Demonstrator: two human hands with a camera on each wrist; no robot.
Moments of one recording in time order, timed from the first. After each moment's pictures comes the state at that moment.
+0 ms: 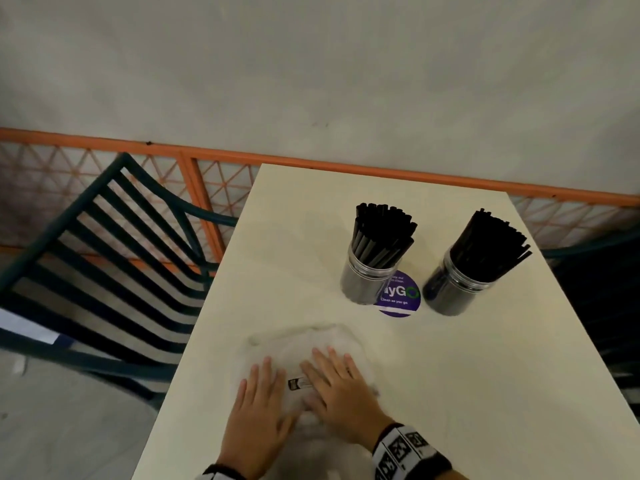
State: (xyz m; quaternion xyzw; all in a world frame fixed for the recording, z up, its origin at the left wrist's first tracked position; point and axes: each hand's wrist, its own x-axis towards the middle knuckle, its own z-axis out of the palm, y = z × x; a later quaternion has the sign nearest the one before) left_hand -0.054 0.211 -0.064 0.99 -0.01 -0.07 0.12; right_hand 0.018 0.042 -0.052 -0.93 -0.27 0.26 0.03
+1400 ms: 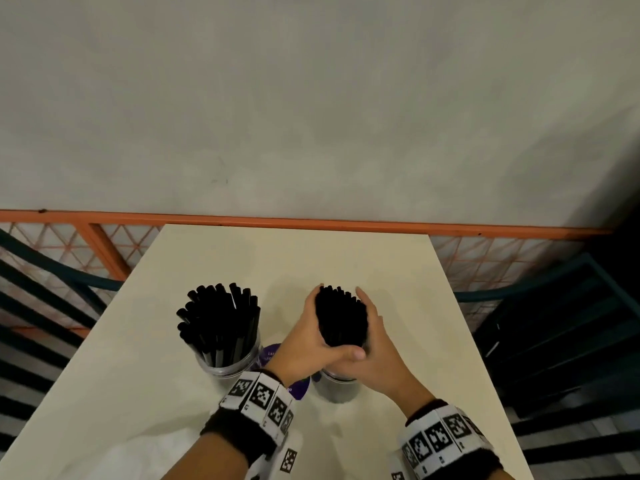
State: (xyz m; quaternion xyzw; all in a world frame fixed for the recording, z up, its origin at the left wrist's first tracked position) left_hand 0.223 -0.047 0.073 0.78 -0.05 -0.11 0.61; right_hand 0.223 -0.193 0.059 -0.83 -0.14 0.08 0.53
